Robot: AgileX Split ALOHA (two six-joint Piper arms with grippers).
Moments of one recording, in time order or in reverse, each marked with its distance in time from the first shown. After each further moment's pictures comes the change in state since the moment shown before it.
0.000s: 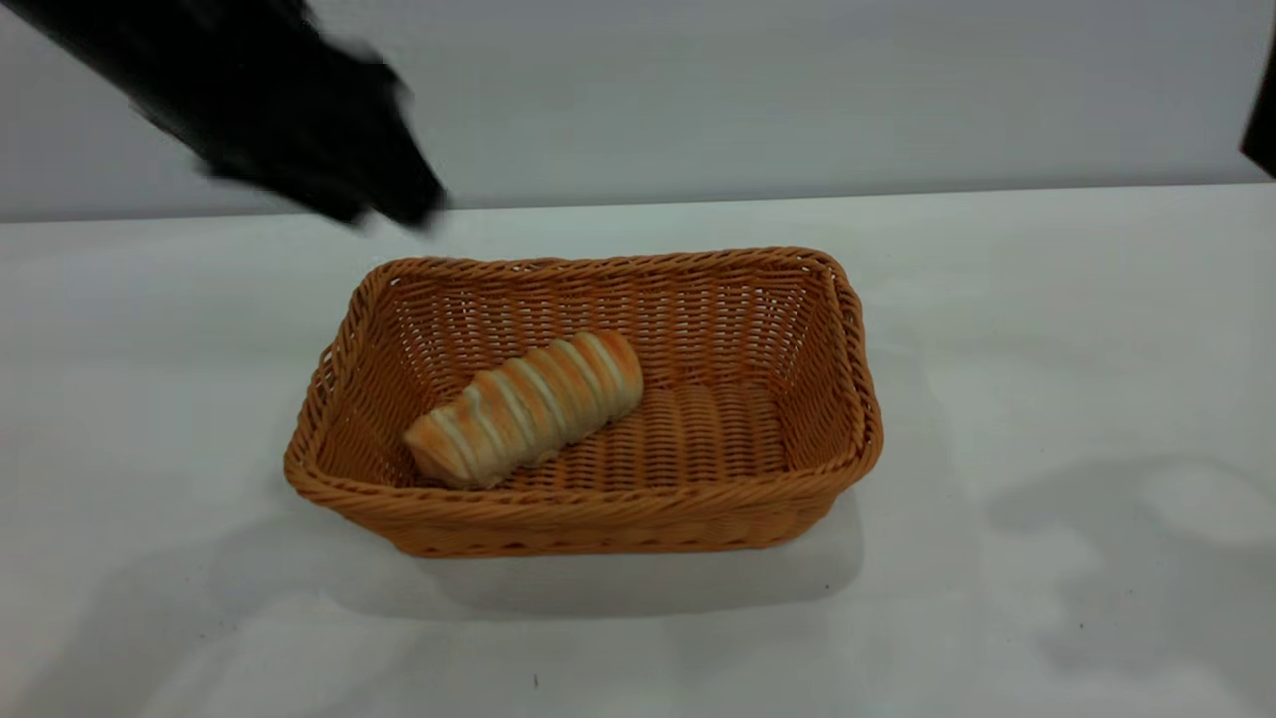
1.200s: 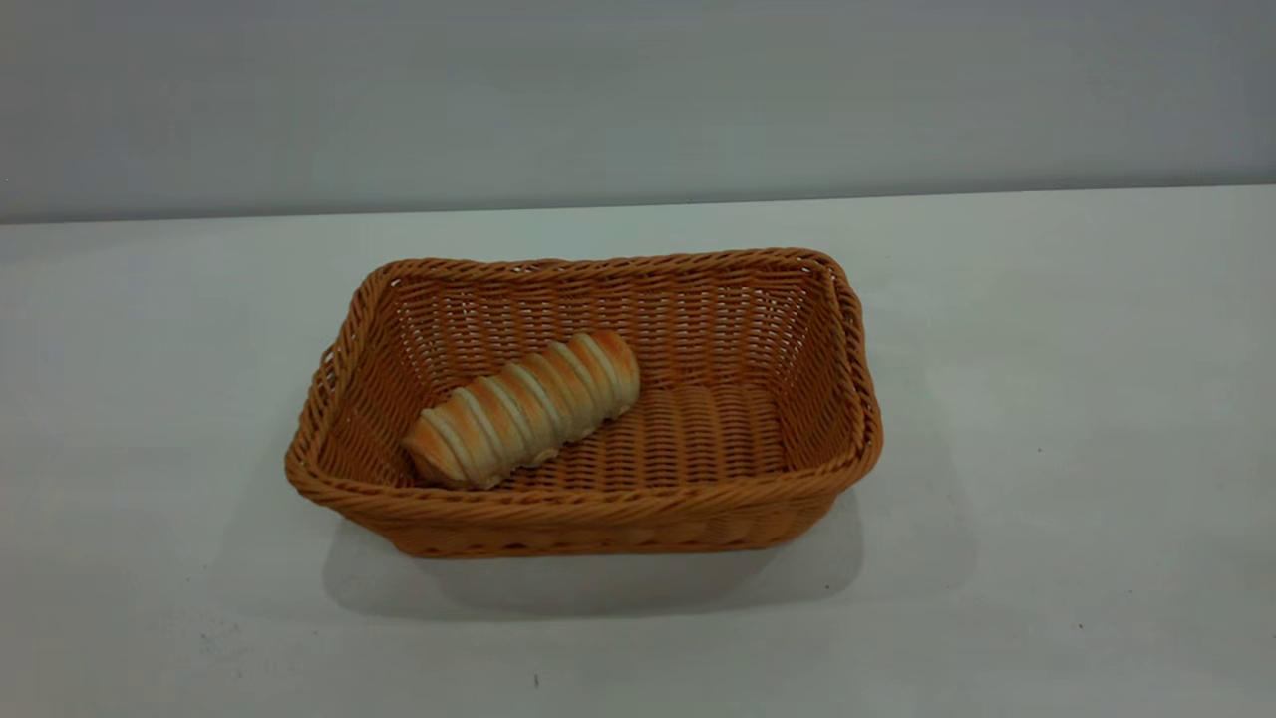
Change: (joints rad) left arm 0.122 -1.430 0.287 0.656 0.678 -0.626; right arm 0.000 -1.209 0.506 -0.050 0.157 0.006
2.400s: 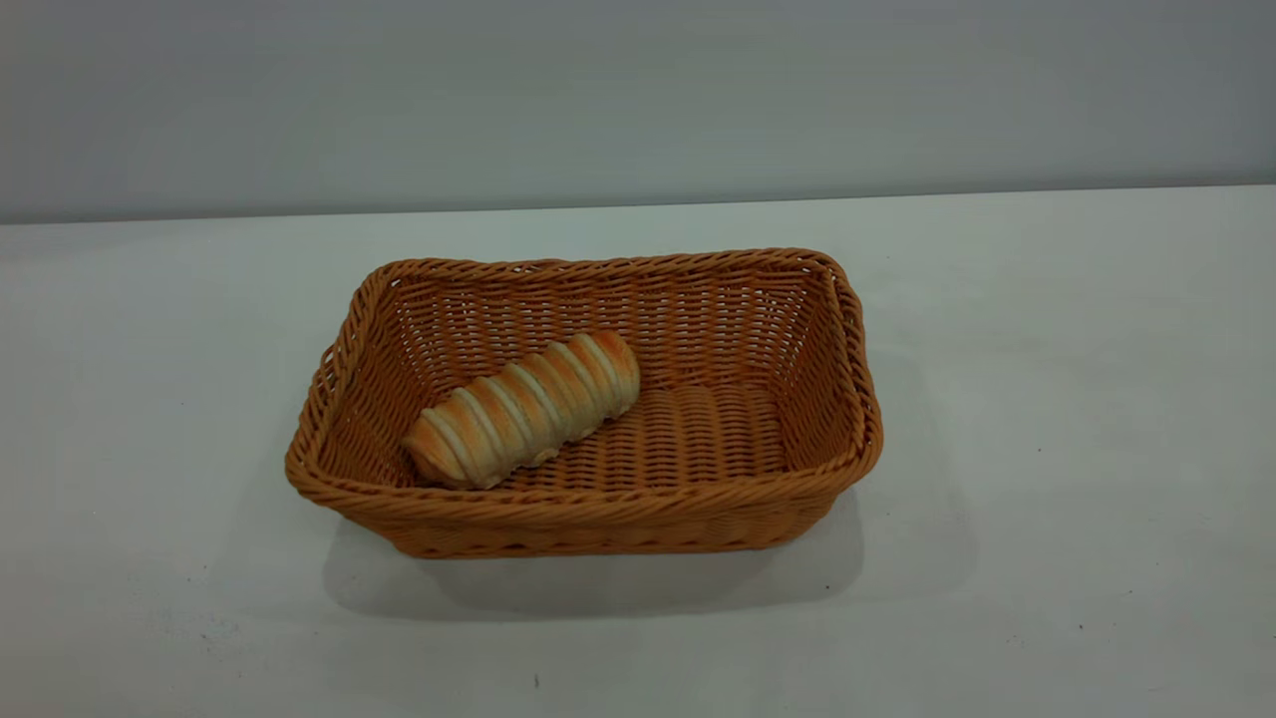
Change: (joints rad) left arm 0.000 -0.267 0.278 -0.017 -0.026 0.002; right arm 0.000 -0.144 0.154 0.000 -0.093 -0.003
